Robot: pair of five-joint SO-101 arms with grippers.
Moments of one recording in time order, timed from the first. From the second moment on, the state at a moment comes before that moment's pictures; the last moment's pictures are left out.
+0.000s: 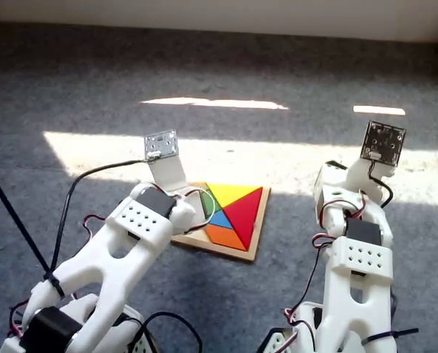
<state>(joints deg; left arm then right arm) 22.5 -24.0 49.1 54.2 47.4 6.4 -44.9 61.6 27.5 -0.3</state>
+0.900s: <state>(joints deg) 8.0 -8.0 42.9 49.8 50.5 6.4 -44.9 61.6 27.5 -0.3</state>
